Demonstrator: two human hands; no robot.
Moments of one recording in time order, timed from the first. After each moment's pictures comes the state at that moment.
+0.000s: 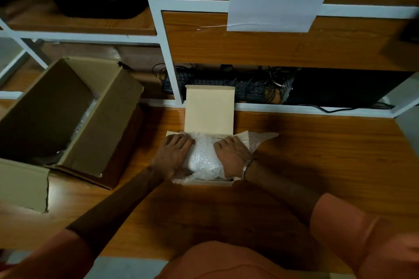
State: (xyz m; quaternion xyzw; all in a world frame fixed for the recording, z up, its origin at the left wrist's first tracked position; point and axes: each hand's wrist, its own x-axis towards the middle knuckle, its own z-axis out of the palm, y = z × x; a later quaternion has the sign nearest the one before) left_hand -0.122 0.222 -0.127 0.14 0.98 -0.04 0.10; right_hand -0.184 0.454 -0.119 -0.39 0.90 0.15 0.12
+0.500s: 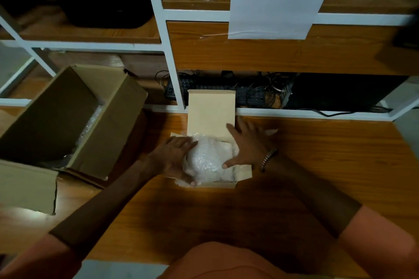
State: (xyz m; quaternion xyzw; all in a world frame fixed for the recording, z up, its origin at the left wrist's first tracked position) left_hand -0.132 0.211 -0.085 0.15 0.96 0.02 0.24; right_hand -0.204 0.485 -0.065 -0.26 0.95 0.04 0.14
